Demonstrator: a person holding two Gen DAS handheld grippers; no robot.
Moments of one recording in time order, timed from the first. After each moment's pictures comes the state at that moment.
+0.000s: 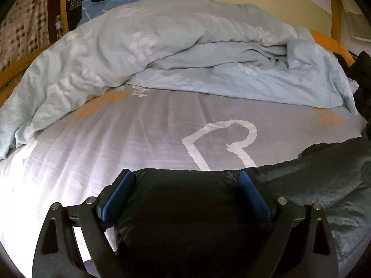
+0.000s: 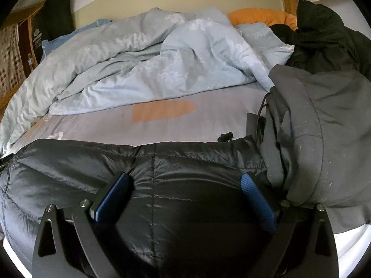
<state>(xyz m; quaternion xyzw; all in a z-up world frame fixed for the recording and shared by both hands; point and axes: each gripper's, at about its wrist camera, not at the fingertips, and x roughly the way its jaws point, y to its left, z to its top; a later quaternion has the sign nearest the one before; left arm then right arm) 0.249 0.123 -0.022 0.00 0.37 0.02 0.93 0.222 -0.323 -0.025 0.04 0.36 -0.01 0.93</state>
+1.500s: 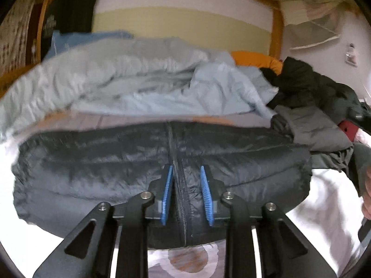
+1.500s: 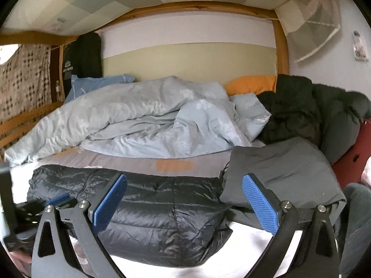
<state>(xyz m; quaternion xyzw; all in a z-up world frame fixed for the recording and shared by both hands) 0.090 -0.077 0.031 -0.03 0.29 -0.09 0.95 0.062 -0.334 0.102 0.02 0.19 0.02 0.98</state>
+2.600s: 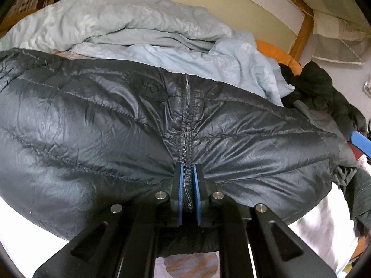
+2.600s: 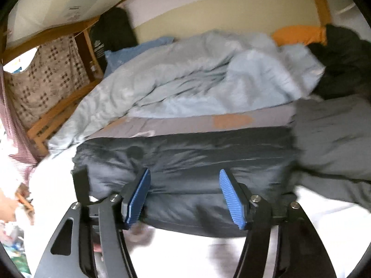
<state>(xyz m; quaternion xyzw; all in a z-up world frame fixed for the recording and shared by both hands) 0.119 -0.055 -0.031 -0.14 0.36 -0.10 0.92 0.095 -0.288 0.080 0.09 0.34 0.18 0.92</state>
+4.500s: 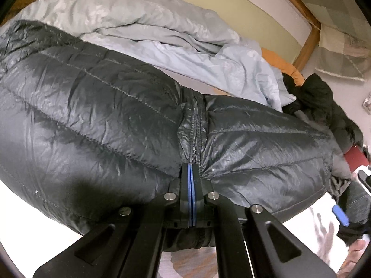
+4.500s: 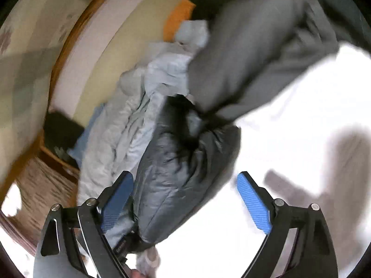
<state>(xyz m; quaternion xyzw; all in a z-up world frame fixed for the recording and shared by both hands) 0.116 -0.042 -0.036 -0.17 0.36 -0.09 0.91 0.029 -0.386 -0.012 0.45 0.27 0.00 0.85</state>
